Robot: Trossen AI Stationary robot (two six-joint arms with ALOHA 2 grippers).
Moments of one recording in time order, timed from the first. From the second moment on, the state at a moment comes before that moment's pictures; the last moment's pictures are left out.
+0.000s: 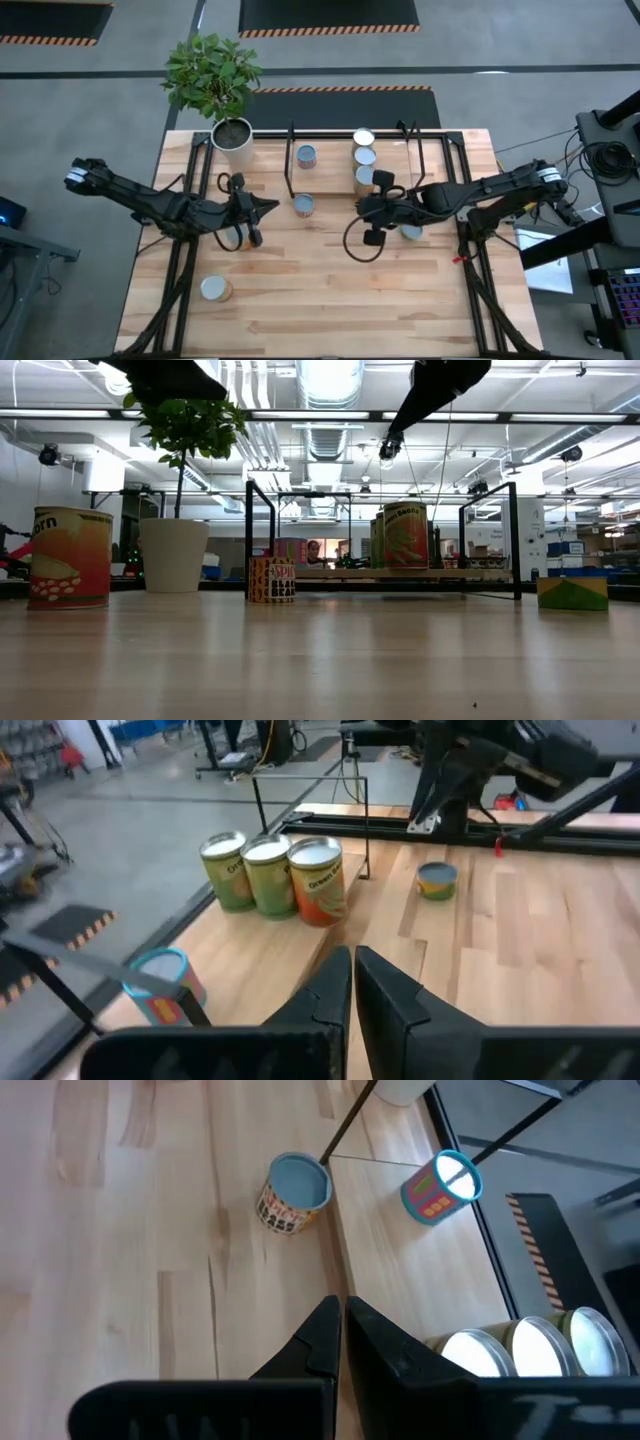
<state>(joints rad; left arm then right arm) -0.33 0.93 0.69 -0.13 -0.70 -0.17 0.18 1.41 1.22 -0.66 0.47 0.01</state>
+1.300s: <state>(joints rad) -0.33 1.25 1.01 -1.24 -0.18 -1.38 0.23 1.09 0.94 -0.54 0.68 0.00</state>
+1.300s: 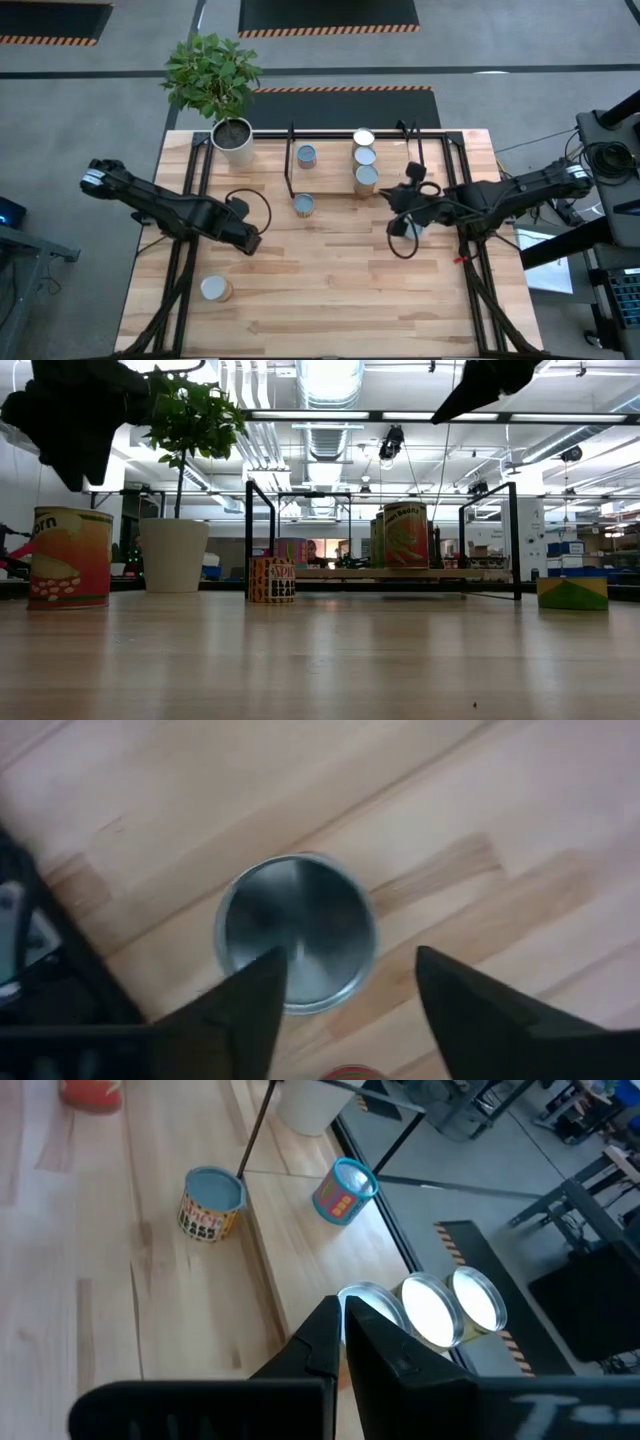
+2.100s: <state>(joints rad) -0.33 1.27 0.93 -1.21 -0.20 -1.46 0.23 1.08 0.94 -0.54 0.68 0.00</state>
